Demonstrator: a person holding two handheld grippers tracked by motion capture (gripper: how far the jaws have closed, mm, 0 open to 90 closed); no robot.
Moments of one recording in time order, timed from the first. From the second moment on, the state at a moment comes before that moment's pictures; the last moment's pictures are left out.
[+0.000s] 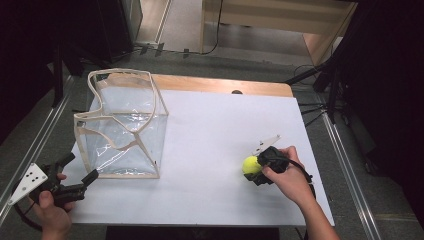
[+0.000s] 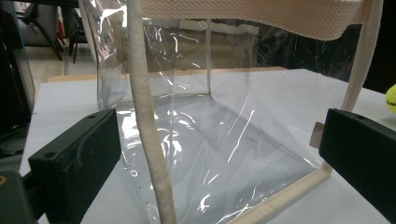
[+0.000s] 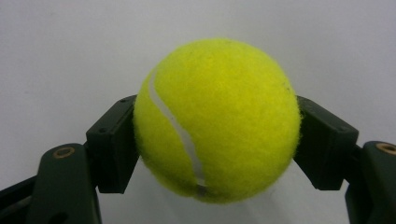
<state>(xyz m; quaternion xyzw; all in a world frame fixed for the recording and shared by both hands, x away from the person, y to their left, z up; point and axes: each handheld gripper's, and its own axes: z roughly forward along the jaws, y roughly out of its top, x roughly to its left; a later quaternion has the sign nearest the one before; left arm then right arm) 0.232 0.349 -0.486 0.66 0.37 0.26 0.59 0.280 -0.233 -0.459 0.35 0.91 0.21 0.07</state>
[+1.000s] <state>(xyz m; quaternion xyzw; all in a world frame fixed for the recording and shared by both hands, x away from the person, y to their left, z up) 0.232 0.348 -0.486 0.67 0.37 0.26 0.59 0.312 -0.175 -0.403 0.27 0.93 0.25 0.06</state>
